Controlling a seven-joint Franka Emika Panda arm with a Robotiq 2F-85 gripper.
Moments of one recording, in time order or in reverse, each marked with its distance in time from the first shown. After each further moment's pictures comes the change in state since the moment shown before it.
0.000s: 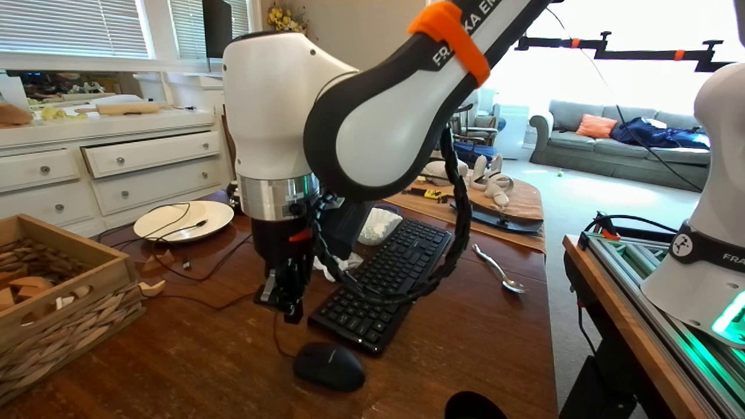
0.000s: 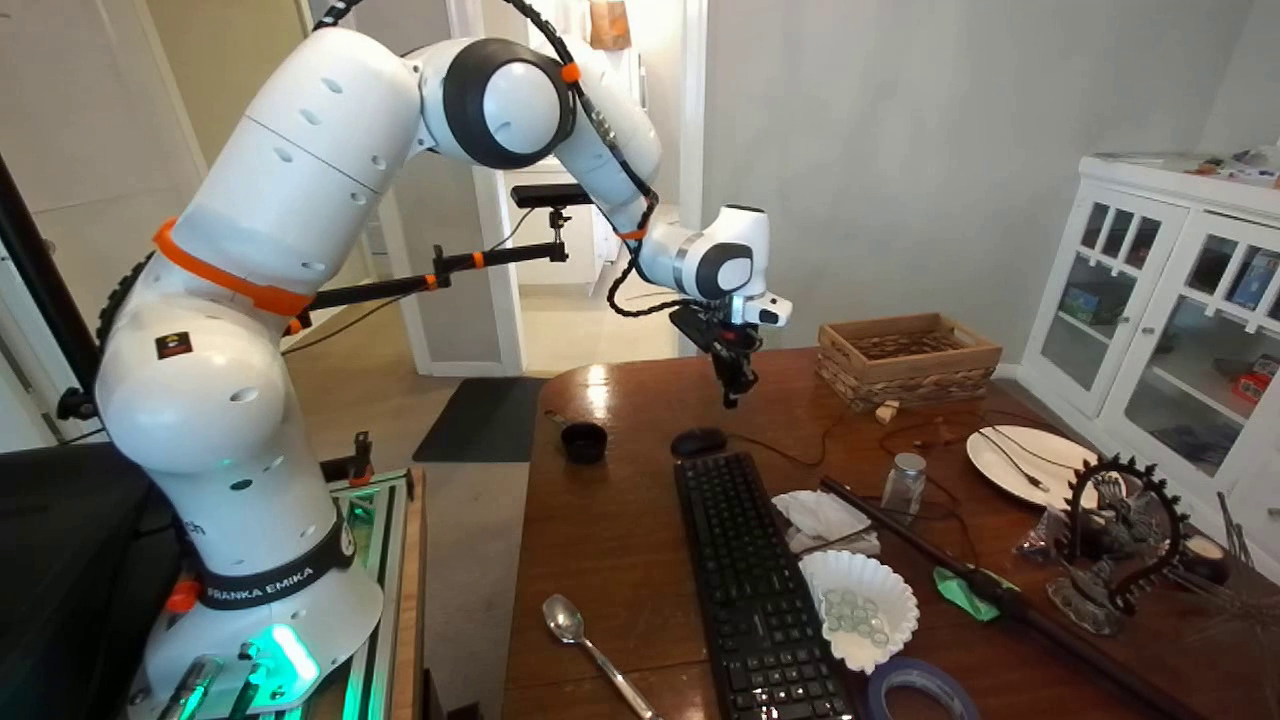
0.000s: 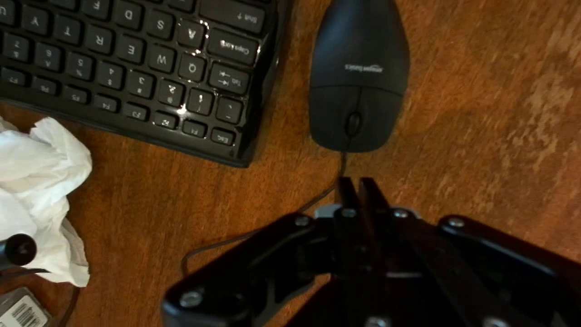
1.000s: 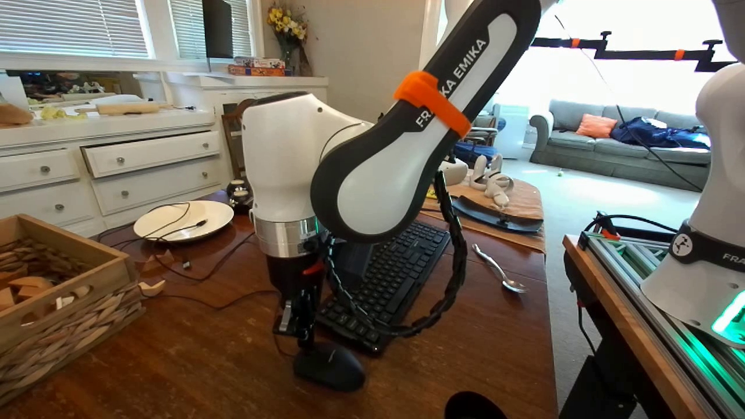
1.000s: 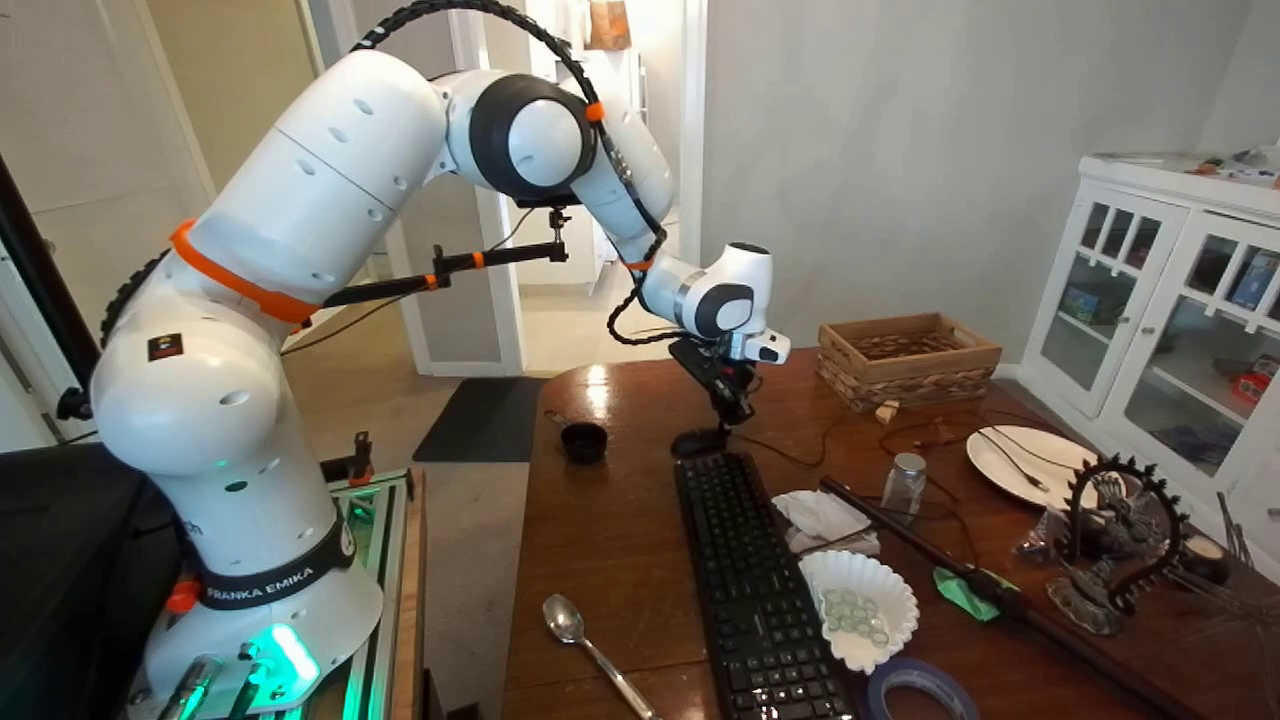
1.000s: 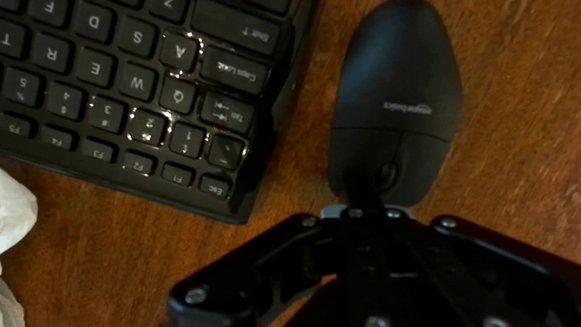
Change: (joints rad) arm -0.047 0.098 0.030 0.000 0.028 0.069 -0.093
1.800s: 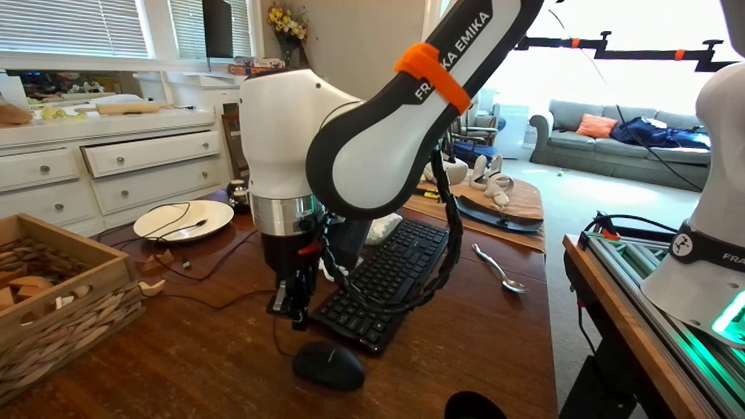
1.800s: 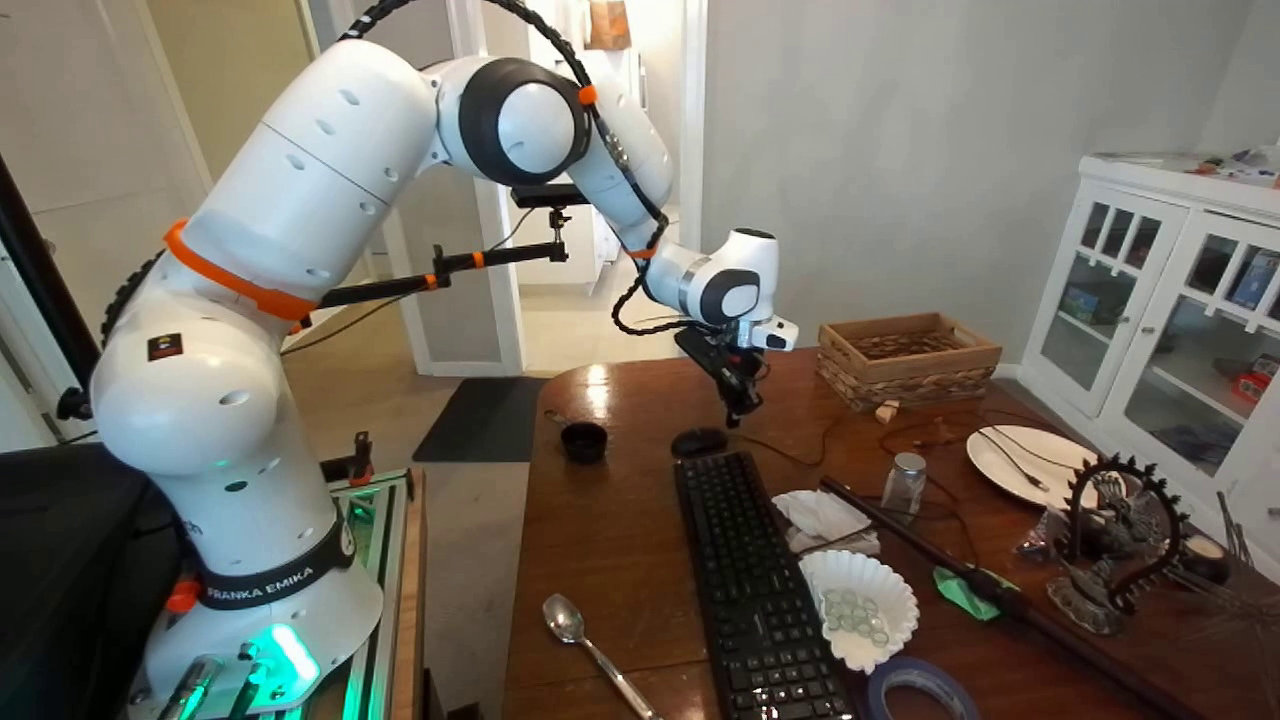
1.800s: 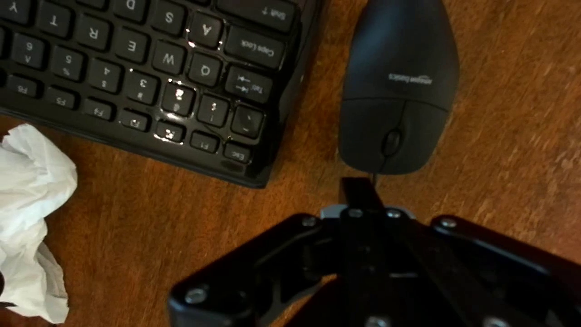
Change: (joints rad) arm -0.002 -0.038 -0.012 -0.002 0.000 -0.017 0.001
